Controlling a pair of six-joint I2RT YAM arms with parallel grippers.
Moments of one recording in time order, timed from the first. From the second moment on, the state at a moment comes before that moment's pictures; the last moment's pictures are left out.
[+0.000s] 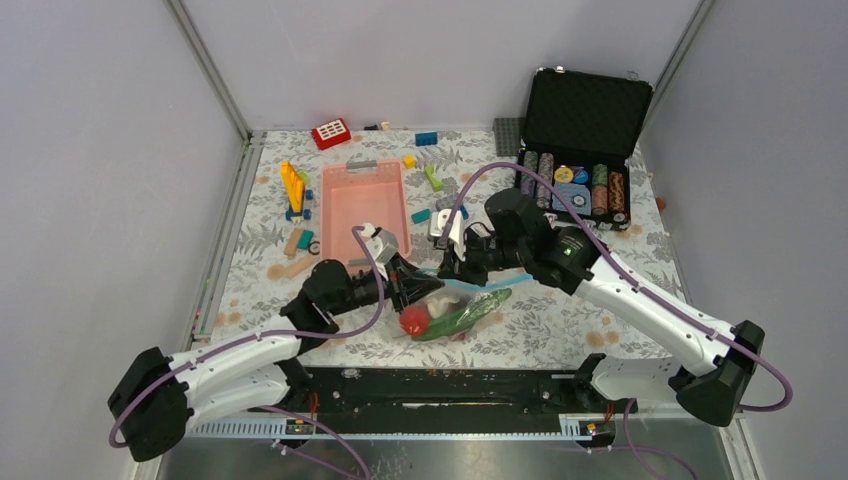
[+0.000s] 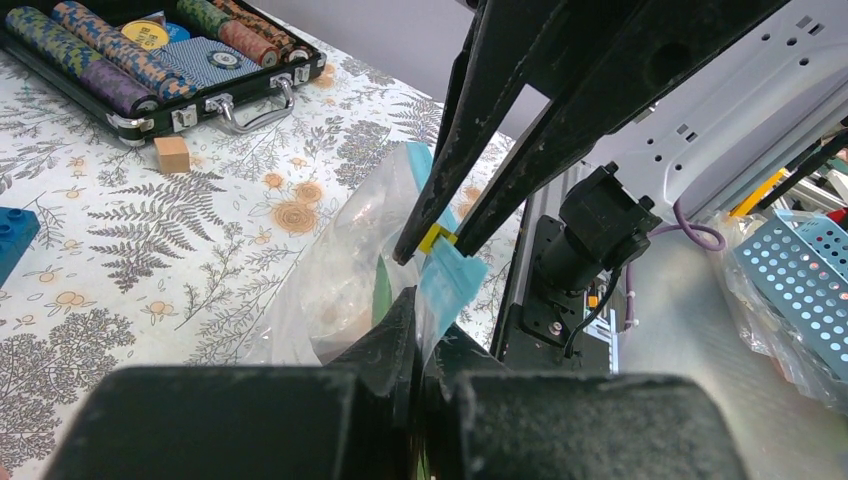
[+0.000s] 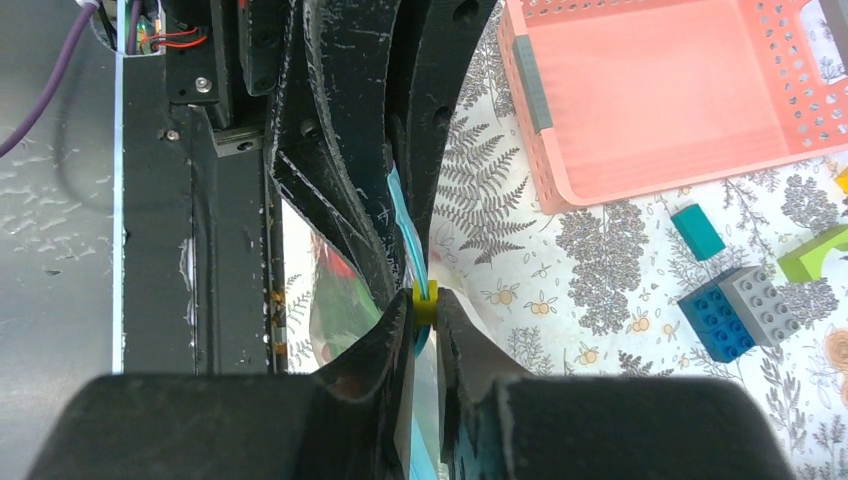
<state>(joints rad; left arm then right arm) -0.84 0.93 0.41 0.58 0.41 -0.38 0.86 1.21 1.21 -0.62 -0.46 -0.42</state>
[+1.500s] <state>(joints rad) -0.84 0.64 0.31 0.37 0.05 -0.31 0.84 1.10 1.05 -0.70 -0.17 -0.45</state>
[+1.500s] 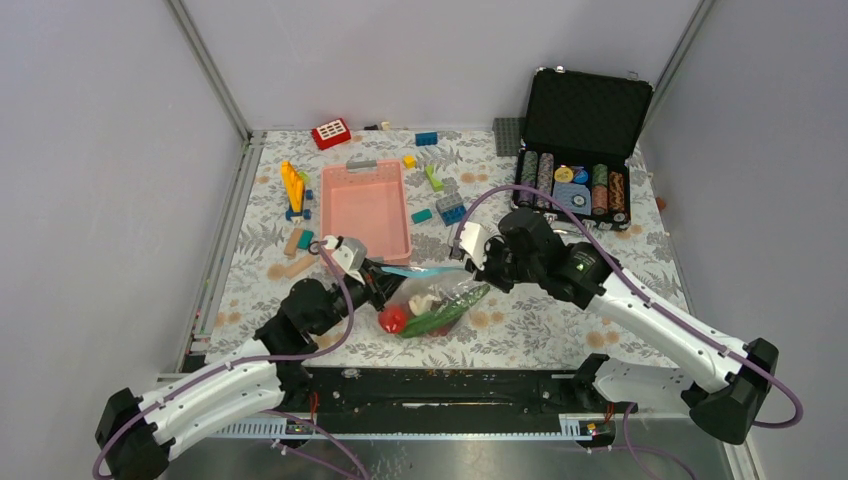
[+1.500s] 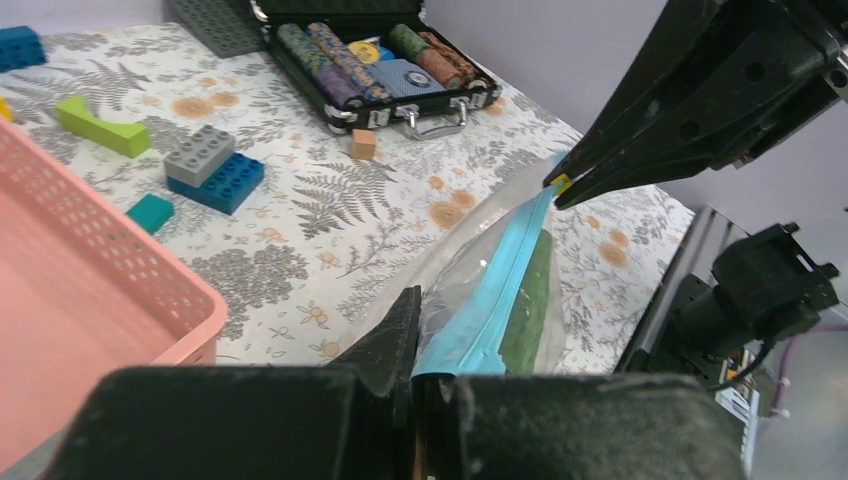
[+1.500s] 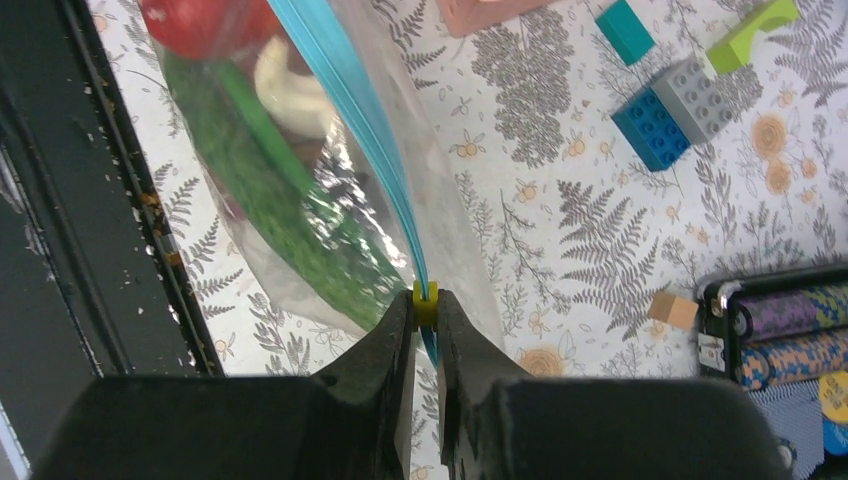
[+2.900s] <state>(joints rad) -0.83 0.70 0.33 0.34 0.02 -0.29 0.70 0.95 0.96 -0.67 0.28 -0.16</state>
